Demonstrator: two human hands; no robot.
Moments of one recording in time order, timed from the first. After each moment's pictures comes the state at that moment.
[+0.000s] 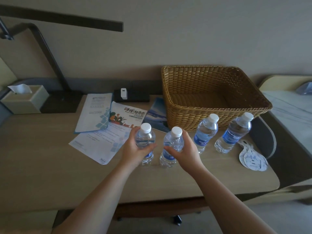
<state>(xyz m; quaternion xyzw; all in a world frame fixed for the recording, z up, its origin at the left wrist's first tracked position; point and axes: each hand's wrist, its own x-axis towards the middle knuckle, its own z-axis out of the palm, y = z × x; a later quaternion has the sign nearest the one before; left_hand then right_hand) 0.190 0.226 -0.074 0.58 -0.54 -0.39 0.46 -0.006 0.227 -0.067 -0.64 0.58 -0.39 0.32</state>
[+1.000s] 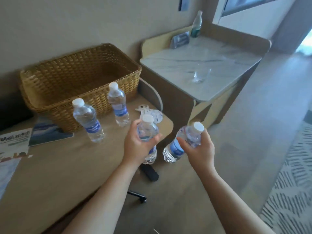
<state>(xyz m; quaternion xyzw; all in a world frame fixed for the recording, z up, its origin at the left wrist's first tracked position) -0.127 0.321 -0.060 0.39 -0.70 -0.48 0.37 -0.275 0.445 -0.066 -0.32 0.75 -0.57 0.09</state>
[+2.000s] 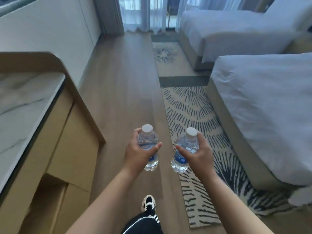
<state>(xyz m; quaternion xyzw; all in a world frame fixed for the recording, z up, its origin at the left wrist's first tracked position) -0.801 0.574 -0.098 0.06 -0.80 -0.60 0.05 -0.794 0.777 -0.095 0.02 0.84 -0.52 -0.12</state>
